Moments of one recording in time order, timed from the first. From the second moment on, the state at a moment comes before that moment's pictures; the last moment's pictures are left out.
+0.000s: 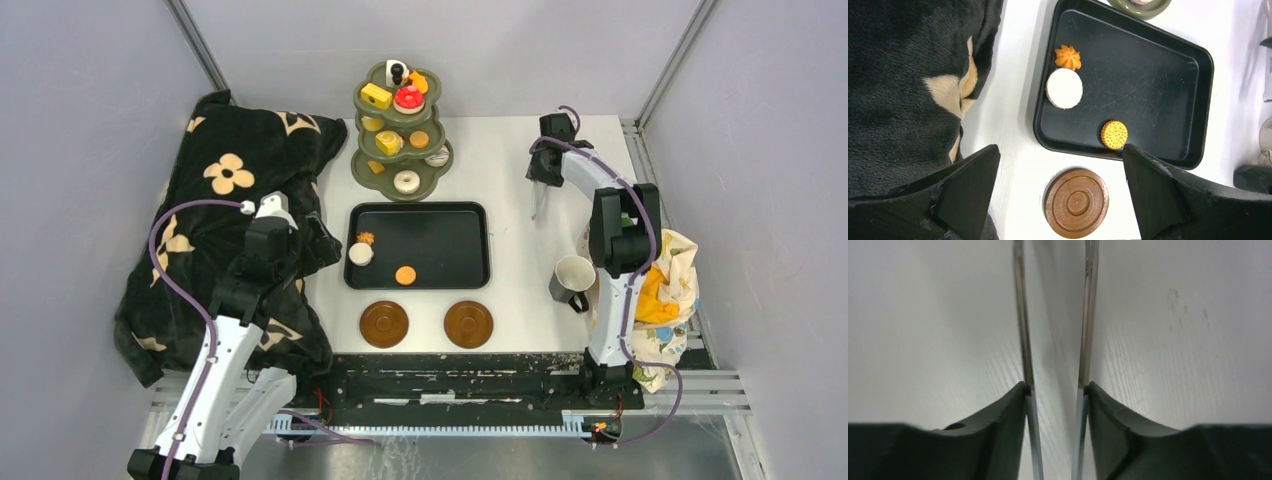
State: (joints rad) left arm -0.21 0.73 0.81 -0.70 -0.11 -0.51; right arm 0.13 2.13 1.65 -0.45 0.23 0.40
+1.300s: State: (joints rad) left arm -0.89 1.11 0.83 -0.50 -0.34 -0.67; right arm 0.39 0.80 0.92 -1.02 0.38 0.61
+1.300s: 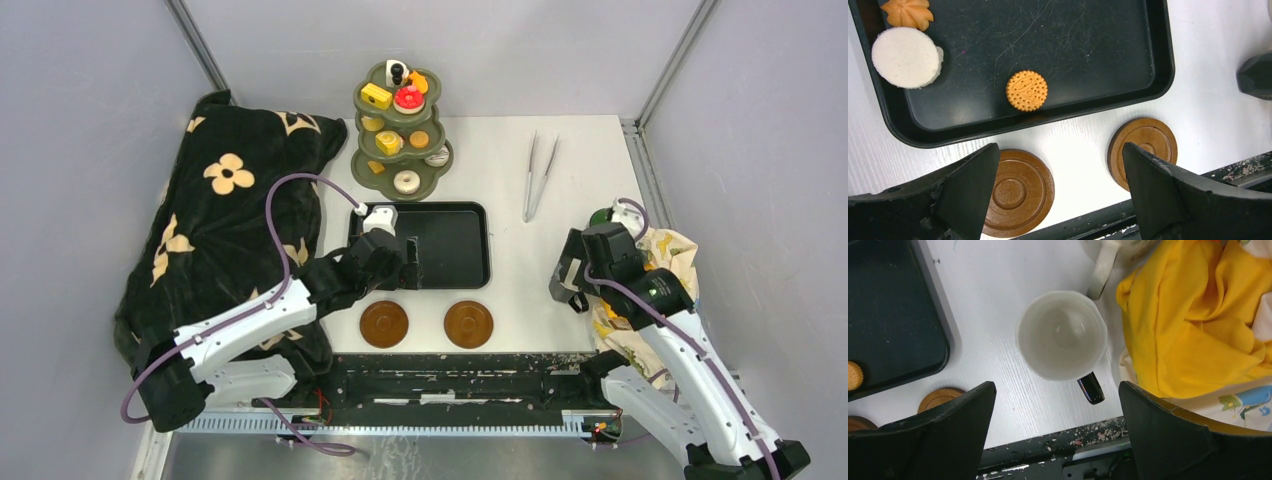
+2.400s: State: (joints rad) left arm -0.89 1.06 0.79 -0.45 -0.36 -0.68; right arm 0.39 0.74 0.59 -0.90 0.17 0.75
